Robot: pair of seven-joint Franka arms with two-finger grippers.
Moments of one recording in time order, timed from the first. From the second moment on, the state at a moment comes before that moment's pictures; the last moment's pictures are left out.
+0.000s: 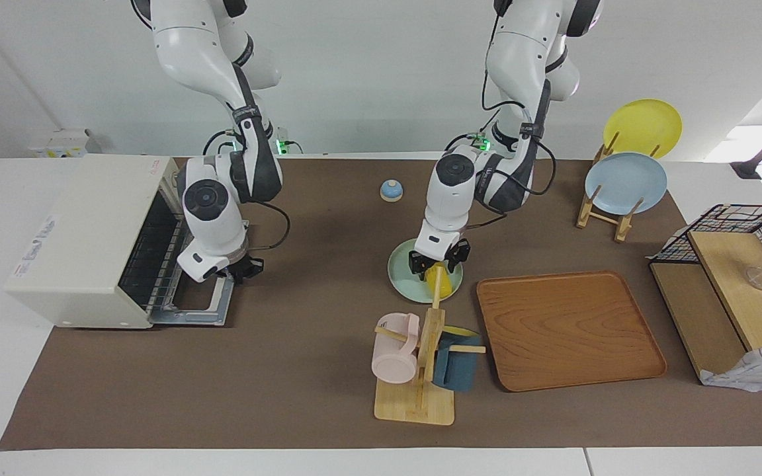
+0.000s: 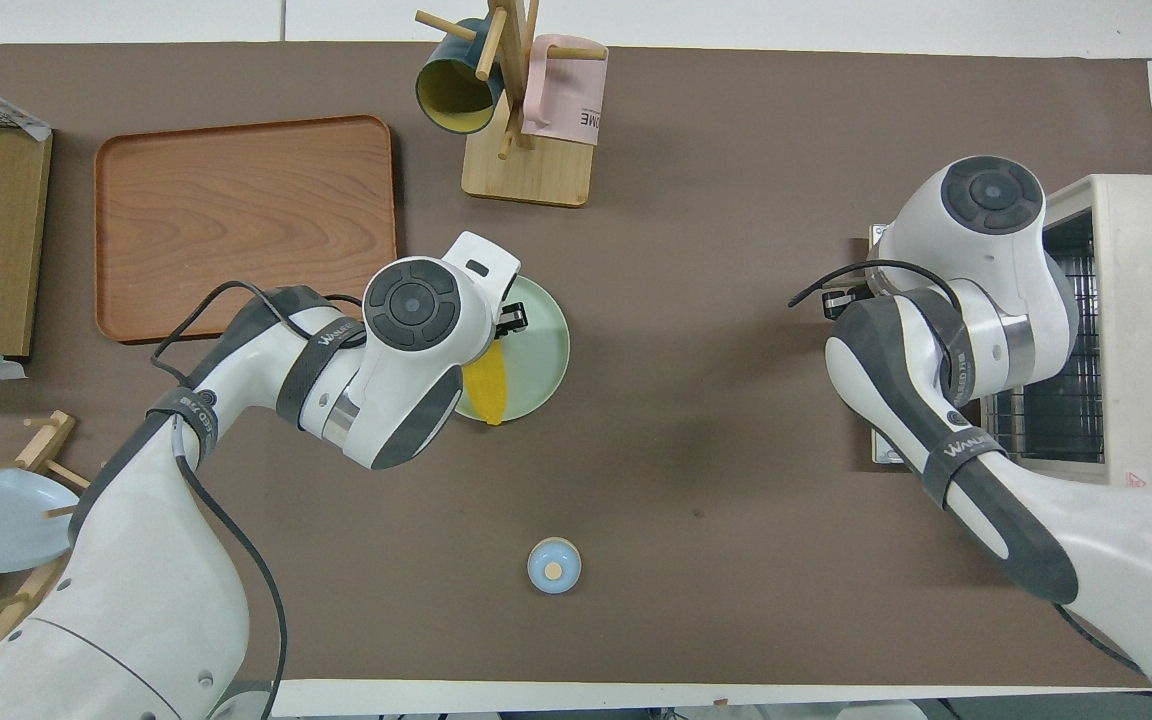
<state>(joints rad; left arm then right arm) -0.66 0.33 0.01 -1.96 0.06 2.37 -0.84 0.06 0.27 0.07 -2.01 -0.16 2.14 0.19</state>
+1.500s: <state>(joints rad) -0.10 0.05 0.04 -1.64 0.02 1.73 -0.14 -0.12 0.06 0.08 -1.61 -0.10 1.55 -0.16</state>
